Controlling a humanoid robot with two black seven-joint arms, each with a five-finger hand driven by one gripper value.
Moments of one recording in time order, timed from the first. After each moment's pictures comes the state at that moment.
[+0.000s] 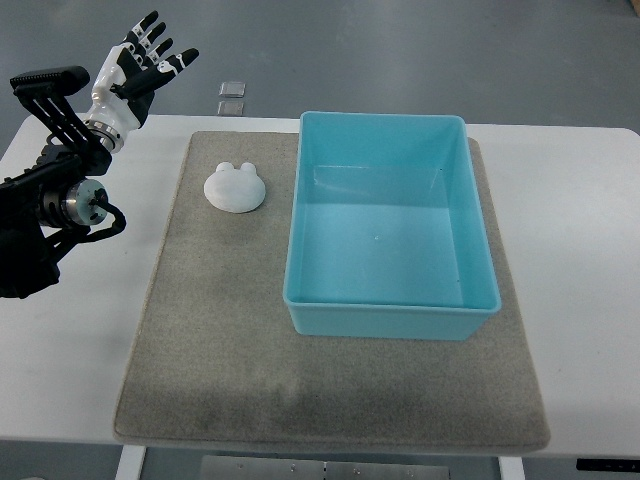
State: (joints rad) left arm -0.96 0.37 -0.31 -0.61 -0.04 -0.06 -0.56; right arm -0.01 0.00 0.06 0.09 -0.11 0.20 0.03
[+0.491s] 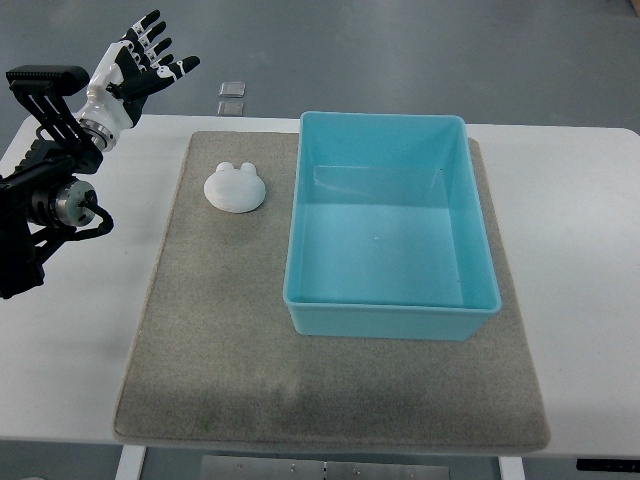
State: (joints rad) left arm -0.96 0.40 -0.30 -0.63 0.02 -0.06 -0.56; right arm -0.01 0.00 0.06 0.09 -0.11 0.20 0.03
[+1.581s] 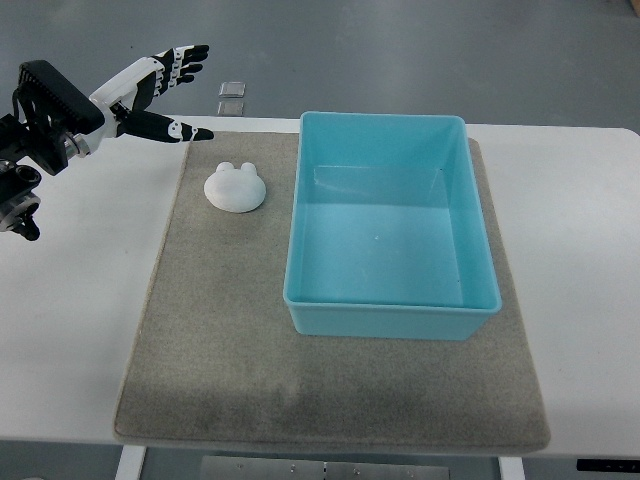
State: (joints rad) left arm -0.96 0.63 -0.28 -0.83 0.73 -0.11 -0.61; right arm -0.01 0.00 0.06 0.09 -0.11 0.20 0.03
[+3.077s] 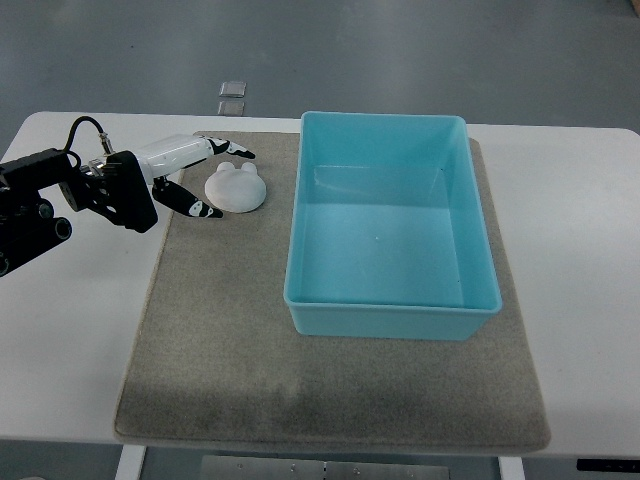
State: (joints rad) left arm -0.97 0.58 -0.12 -0.84 1.29 0.15 -0.61; right arm -0.01 0.00 0.06 0.09 -0.11 0.20 0.03
